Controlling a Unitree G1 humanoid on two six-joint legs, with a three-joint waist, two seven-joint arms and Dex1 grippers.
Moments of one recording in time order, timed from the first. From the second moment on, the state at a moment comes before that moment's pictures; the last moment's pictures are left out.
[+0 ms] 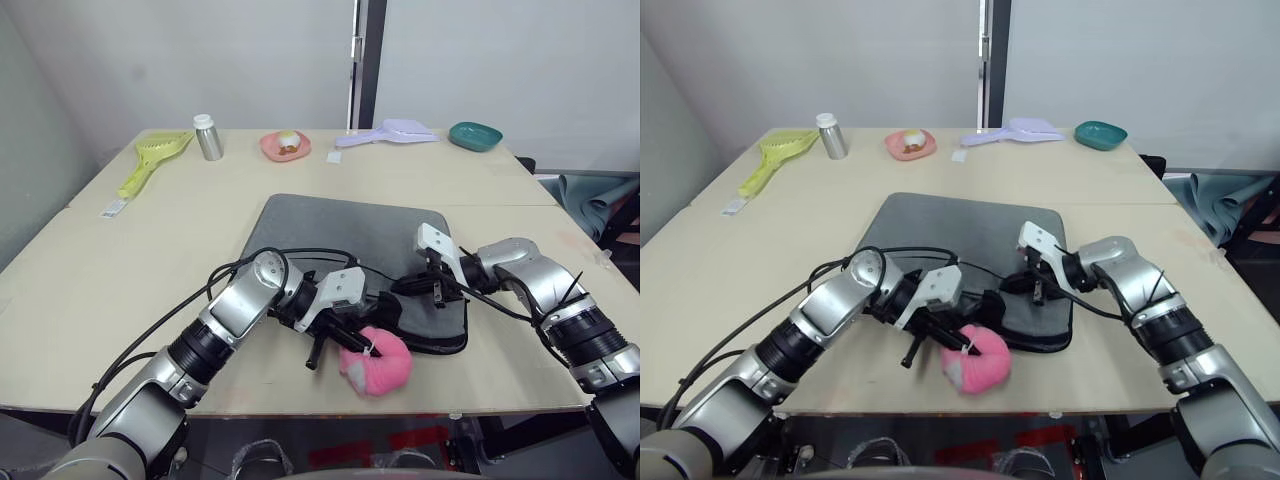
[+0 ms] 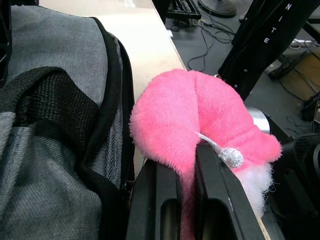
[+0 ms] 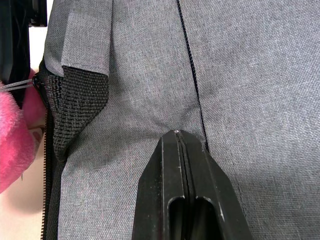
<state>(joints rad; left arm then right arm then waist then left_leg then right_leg) -0.59 0.43 -0.49 -0.02 -0.22 0.50 -1.37 -0.56 -0.71 0.29 0.10 0.27 0.61 1.22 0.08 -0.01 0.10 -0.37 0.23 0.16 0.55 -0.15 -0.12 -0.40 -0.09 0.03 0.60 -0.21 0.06</state>
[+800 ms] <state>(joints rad) -0.49 0.95 0.08 -0.14 -0.44 0.47 -1.36 -0.42 -0.77 0.13 -0.09 0.35 0.72 1.16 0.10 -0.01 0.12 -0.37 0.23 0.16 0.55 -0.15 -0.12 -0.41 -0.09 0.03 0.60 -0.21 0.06</state>
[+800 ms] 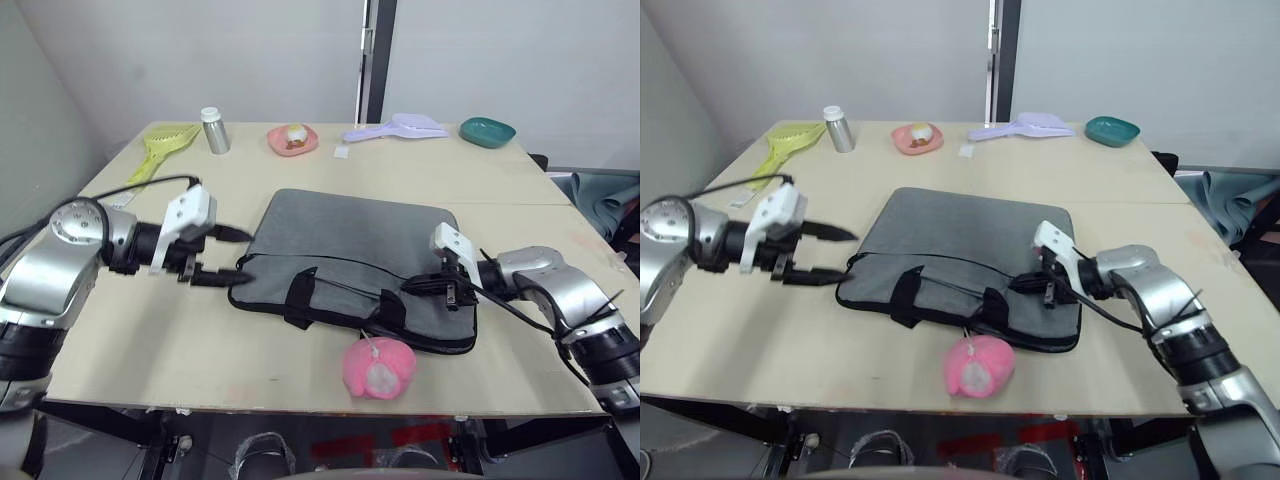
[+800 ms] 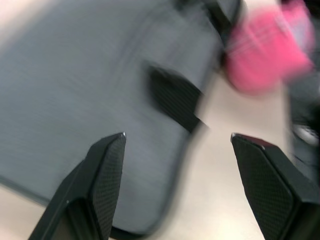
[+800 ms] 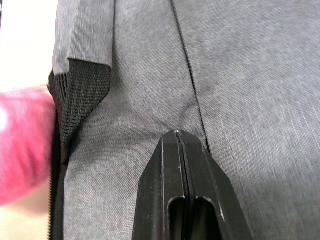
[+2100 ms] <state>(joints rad) -0.87 0.53 -0.26 0.94 -0.16 -0.35 -1.57 -0.02 -1.09 -0.30 -0.81 1.57 1.17 0.24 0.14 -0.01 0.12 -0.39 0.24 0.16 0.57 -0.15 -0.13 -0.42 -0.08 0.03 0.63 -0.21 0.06</state>
